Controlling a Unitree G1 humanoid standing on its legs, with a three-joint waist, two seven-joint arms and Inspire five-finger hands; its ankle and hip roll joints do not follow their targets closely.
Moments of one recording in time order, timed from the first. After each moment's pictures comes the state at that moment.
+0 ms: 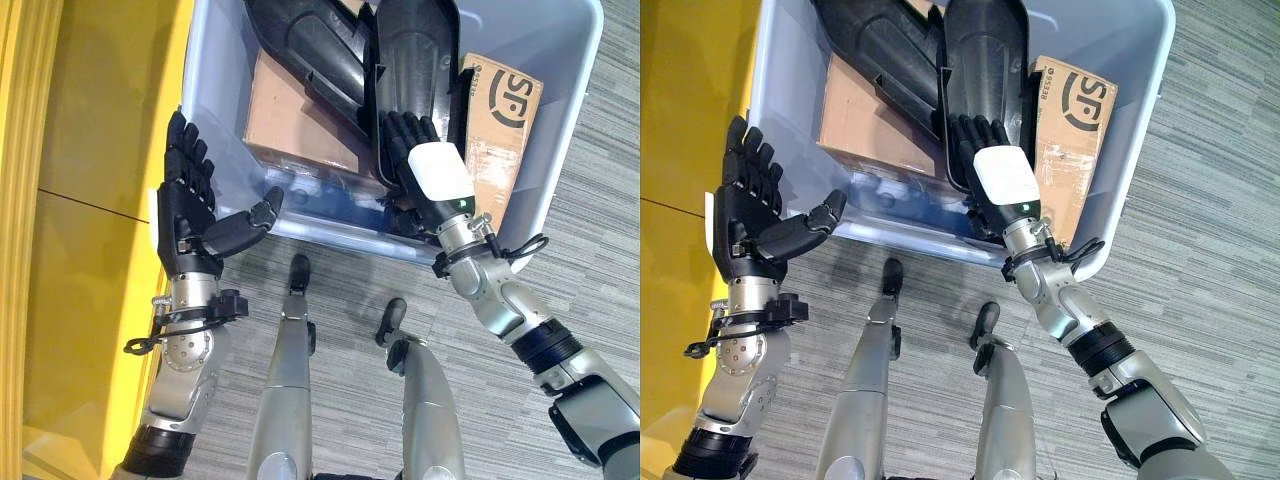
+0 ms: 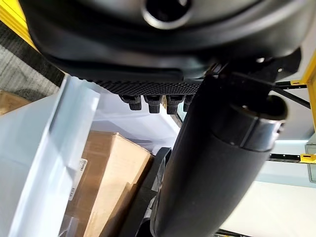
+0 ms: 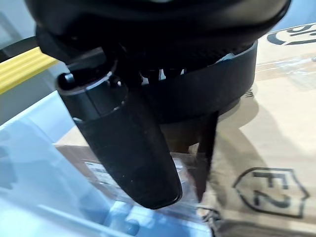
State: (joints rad) left arm -0.14 0.45 -0.08 -0.21 -0.42 -0.27 0.37; right arm -0.73 -0.57 0.52 0.29 -0.63 0.03 -0.37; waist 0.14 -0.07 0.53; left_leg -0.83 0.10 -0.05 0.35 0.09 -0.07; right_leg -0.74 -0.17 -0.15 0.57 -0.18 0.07
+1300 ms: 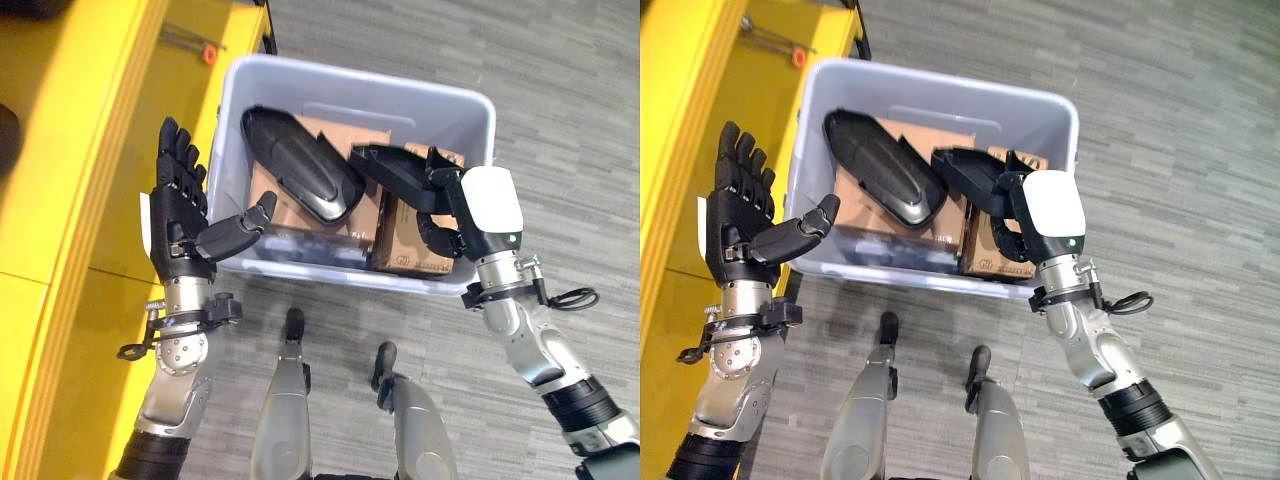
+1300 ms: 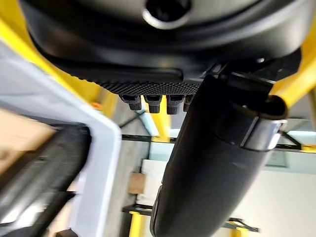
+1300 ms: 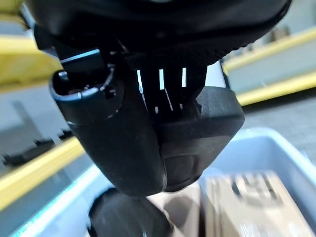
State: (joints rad) left arm -0.12 0.47 -0.03 -0.24 -0.42 -0.26 0.34; right arm -0.35 -0.66 0.24 -0.10 -0.63 -0.03 -0.38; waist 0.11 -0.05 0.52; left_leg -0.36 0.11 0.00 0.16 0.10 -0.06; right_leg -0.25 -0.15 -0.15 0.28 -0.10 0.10
